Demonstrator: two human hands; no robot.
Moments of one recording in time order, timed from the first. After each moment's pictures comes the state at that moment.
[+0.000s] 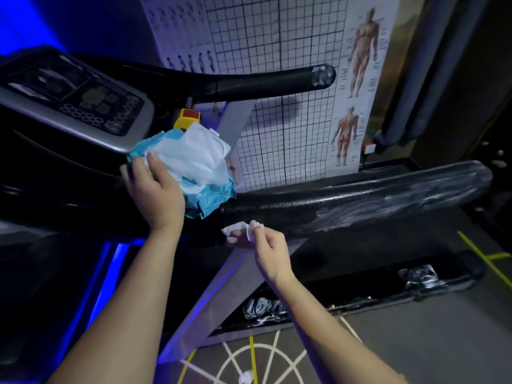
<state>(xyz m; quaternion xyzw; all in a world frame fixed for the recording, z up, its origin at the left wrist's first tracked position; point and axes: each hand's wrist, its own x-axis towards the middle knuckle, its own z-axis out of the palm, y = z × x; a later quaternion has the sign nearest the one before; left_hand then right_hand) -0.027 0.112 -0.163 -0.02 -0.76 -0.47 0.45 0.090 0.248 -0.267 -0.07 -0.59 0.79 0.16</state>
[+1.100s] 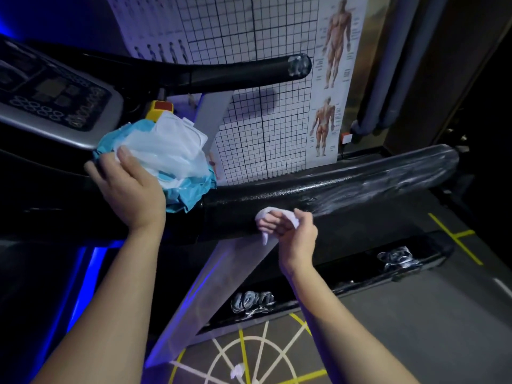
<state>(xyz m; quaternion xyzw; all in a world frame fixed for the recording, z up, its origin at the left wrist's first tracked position) -0.023 0.123 -0.169 -0.01 -0.75 -0.45 0.48 0.102 0.309 -0.267 -0.26 -0.30 0.89 0.24</state>
